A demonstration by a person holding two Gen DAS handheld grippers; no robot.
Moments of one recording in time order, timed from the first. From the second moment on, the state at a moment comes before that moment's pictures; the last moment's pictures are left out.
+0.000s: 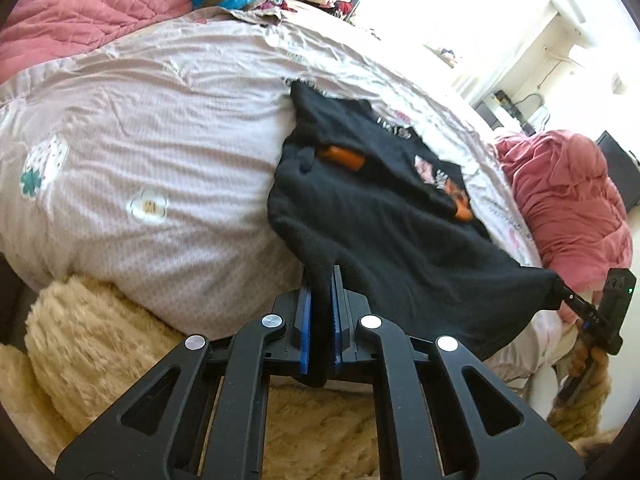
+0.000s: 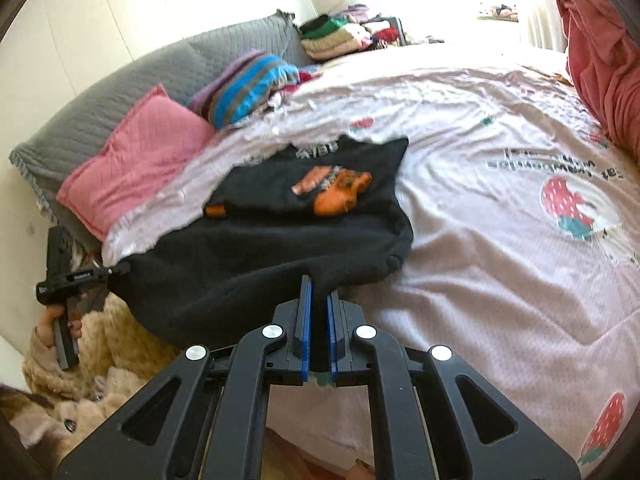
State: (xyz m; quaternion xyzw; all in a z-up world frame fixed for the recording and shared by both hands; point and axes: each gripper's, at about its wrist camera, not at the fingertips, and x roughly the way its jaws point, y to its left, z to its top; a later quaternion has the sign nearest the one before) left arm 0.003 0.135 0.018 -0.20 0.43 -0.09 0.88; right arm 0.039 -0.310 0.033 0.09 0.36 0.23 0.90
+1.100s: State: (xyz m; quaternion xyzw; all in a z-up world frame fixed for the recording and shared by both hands) left arm 0.089 0.143 0.091 -0.20 0.37 -0.07 0.90; right arm 0.122 -0.326 0.091 0.13 0.25 0.22 0.93
